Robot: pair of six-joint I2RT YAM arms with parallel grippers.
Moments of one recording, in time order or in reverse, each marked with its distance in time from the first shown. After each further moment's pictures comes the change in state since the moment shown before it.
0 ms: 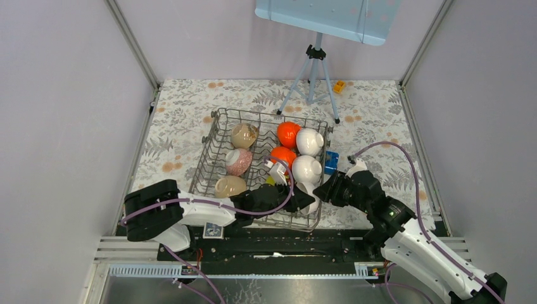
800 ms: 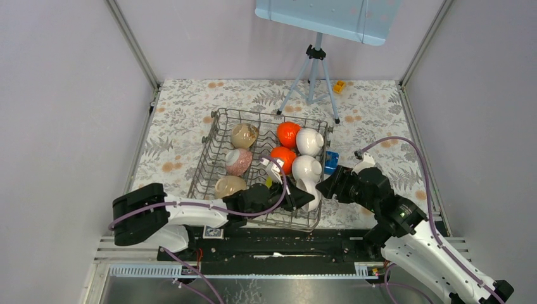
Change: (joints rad) left arm -0.001 -0.097 -0.035 0.045 0.019 0.041; right arm 0.000 -0.028 0.137 -0.147 0.065 -0.063
